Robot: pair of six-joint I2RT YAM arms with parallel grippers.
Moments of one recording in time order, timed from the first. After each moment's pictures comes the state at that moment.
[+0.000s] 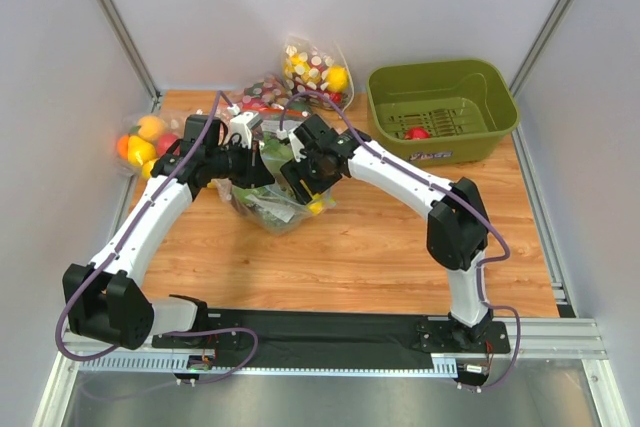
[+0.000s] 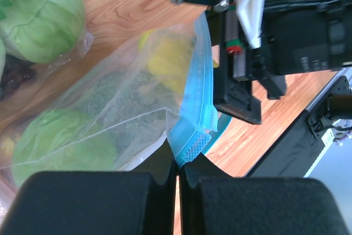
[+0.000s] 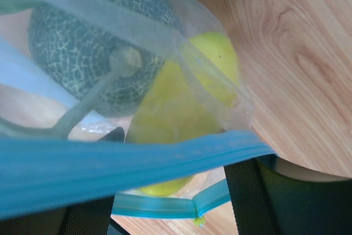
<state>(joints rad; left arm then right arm) -0.24 1.28 1.12 -0.59 0.60 -0.07 0.80 2.00 1.80 -0.85 -0.12 0.08</state>
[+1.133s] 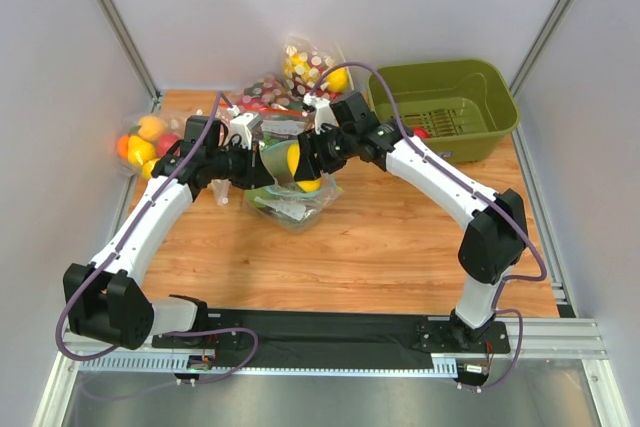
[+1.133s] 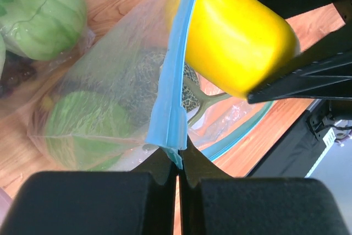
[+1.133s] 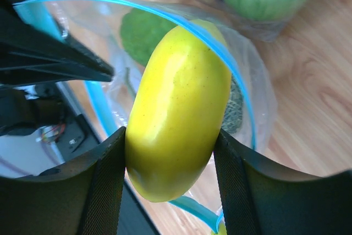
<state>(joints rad) -0.23 1.28 1.11 -0.58 0.60 -0.08 0.68 1.80 1.67 -0.62 -0.41 0.22</state>
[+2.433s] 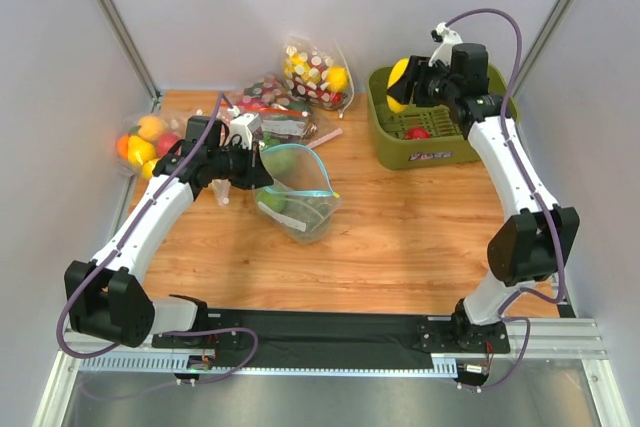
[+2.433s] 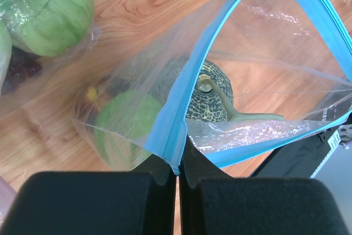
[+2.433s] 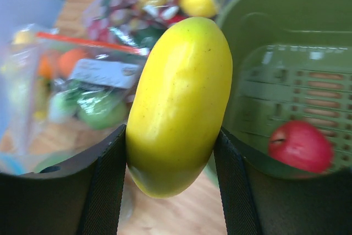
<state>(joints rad) -0.23 1.30 1.11 -0.59 0.57 -0.07 0.16 1.65 1.64 -0.39 -0.41 0.28</state>
